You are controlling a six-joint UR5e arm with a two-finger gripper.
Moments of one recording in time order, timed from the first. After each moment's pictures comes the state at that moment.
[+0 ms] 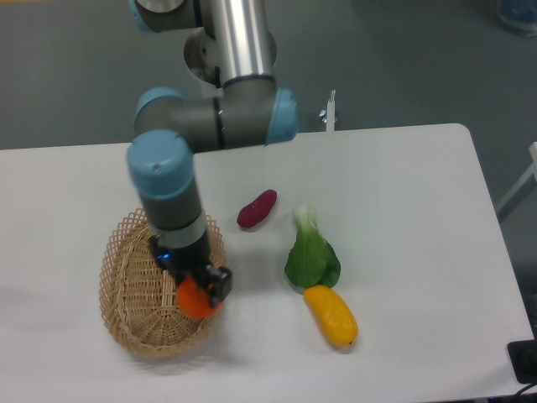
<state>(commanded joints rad) 2.23 -1.89 -1.58 -0.96 1.53 0.87</state>
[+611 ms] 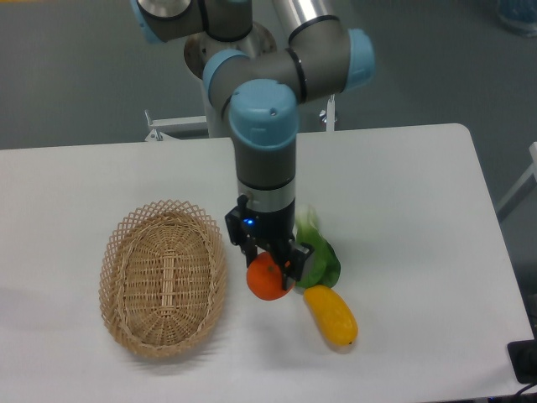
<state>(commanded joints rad) 2.36 -1.86 -1.55 -1.01 1.47 1.02</state>
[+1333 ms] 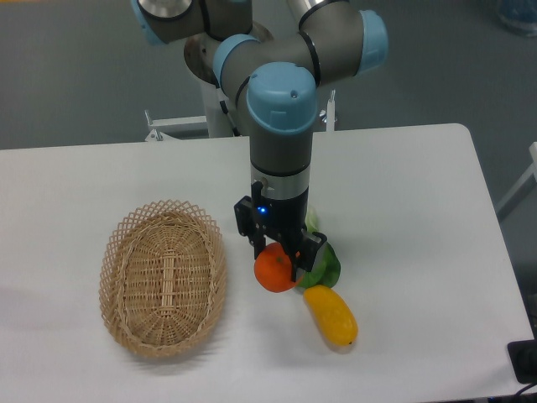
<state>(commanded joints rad) 2.38 -1.83 -1.55 -1.01 1.42 1.01</state>
